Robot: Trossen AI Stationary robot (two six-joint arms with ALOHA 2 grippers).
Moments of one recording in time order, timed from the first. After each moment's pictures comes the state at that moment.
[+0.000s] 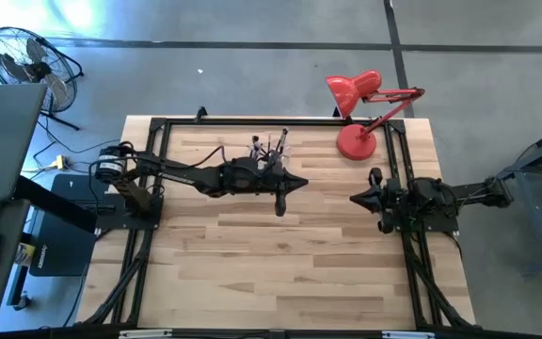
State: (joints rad) left arm 0.02 1.70 1.07 0.57 -0.07 -0.14; right arm 0.14 0.01 0.02 0.08 0.12 0.20
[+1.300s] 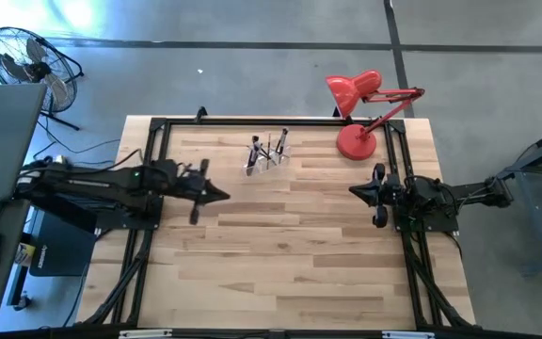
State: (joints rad) left arm 0.02 0.77 0.46 0.07 0.10 0.08; right arm 0.14 0.01 0.02 0.06 0.30 0.20
